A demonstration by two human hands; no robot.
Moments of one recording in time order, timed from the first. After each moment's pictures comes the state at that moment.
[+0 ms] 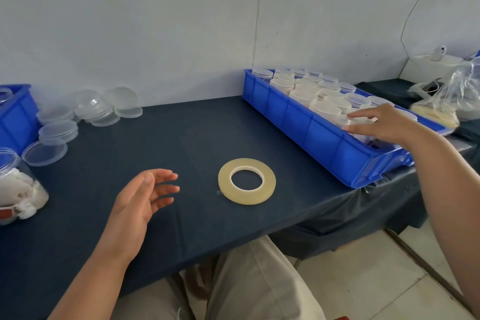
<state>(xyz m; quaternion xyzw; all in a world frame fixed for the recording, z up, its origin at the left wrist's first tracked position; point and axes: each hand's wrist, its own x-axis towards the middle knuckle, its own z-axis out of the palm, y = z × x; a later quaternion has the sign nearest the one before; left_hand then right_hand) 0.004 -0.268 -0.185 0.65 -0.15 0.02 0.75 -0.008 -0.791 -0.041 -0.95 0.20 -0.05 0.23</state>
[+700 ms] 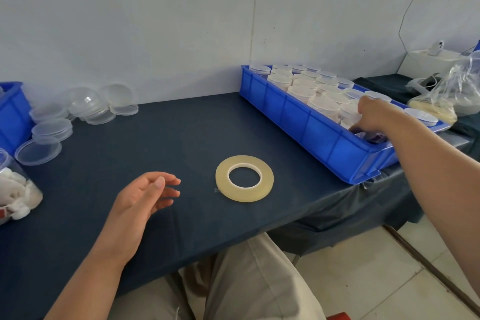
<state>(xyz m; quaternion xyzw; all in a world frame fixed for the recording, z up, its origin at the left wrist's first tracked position) 0.011 -0.264 -0.199 0.70 -0.16 0.00 0.70 0.039 -0.806 -0.045 -0.95 0.30 0.02 0.05</state>
